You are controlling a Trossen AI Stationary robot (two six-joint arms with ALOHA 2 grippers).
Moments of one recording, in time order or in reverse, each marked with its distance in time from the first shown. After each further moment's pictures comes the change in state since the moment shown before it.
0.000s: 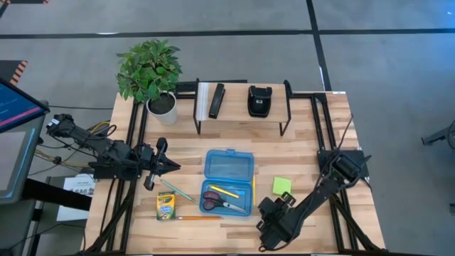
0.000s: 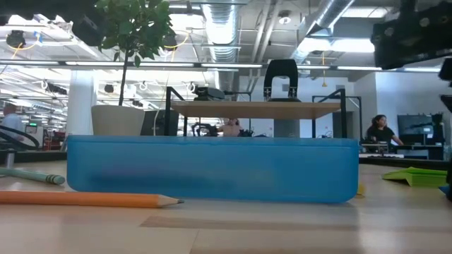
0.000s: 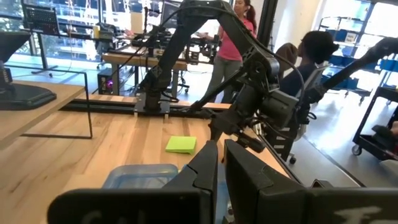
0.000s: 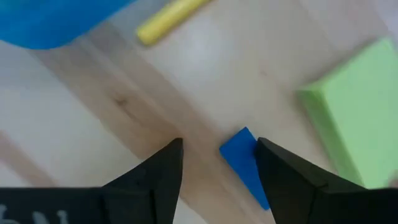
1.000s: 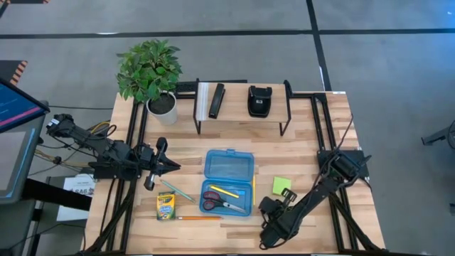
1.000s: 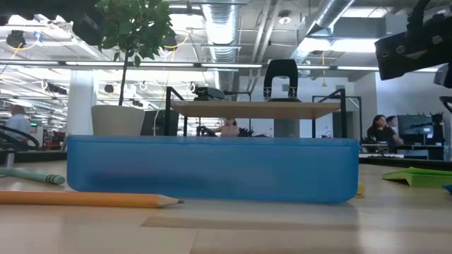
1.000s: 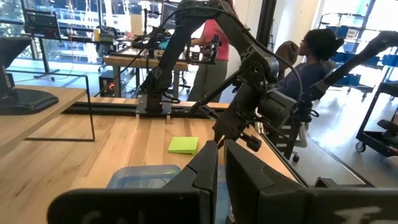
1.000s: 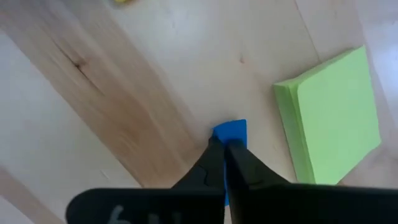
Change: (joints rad) left arm 0.000 0.000 0.000 0.000 0.000 0.024; right arm -0.037 -0.017 0.002 -0.045 -0.061 -0.175
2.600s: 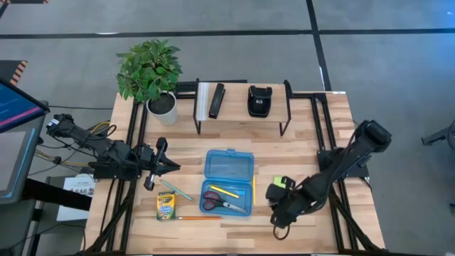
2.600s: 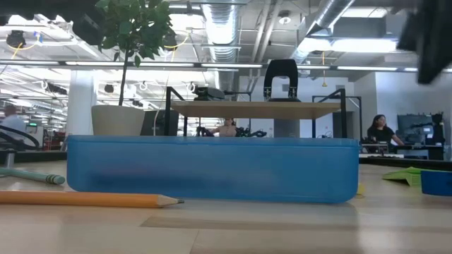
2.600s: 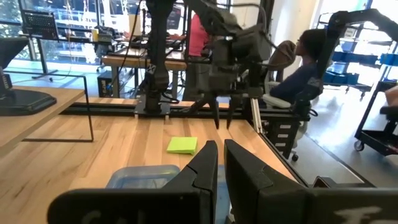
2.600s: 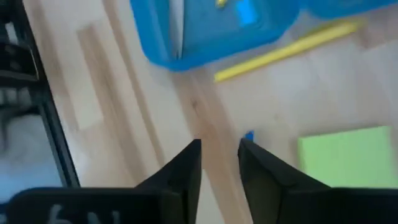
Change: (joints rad) left arm 0.000 0.000 0.000 0.000 0.006 0.004; right arm -0.051 -0.528 -0.314 0.442 -0.040 -0.306
